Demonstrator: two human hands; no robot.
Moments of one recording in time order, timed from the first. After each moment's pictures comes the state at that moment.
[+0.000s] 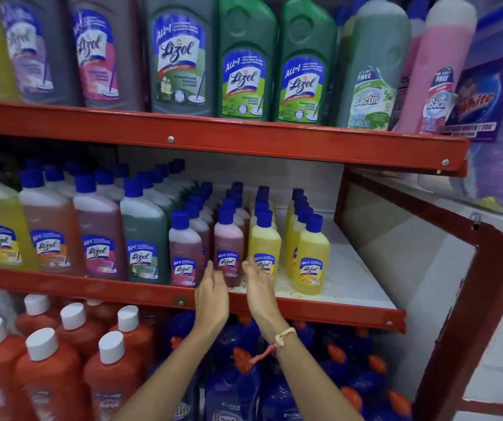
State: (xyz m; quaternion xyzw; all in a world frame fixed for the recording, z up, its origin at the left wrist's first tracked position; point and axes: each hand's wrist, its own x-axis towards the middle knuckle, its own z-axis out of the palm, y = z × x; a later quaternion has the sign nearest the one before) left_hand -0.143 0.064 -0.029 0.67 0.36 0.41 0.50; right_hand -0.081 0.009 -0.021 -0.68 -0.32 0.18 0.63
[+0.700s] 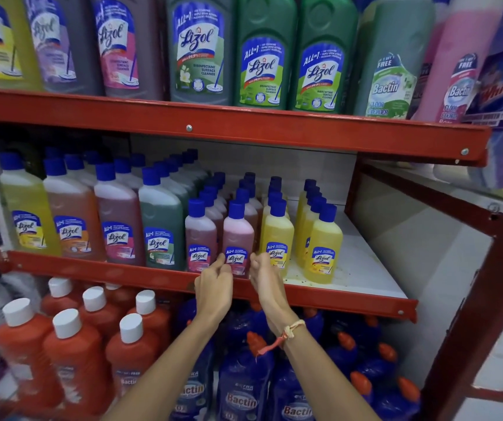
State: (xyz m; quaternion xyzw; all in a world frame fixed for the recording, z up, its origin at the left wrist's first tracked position) left_hand -0.172 0.066 -0.023 0.70 0.39 0.39 0.46; right_hand -0.104 0.006 -0.016 -0.65 -0.22 0.25 0.68
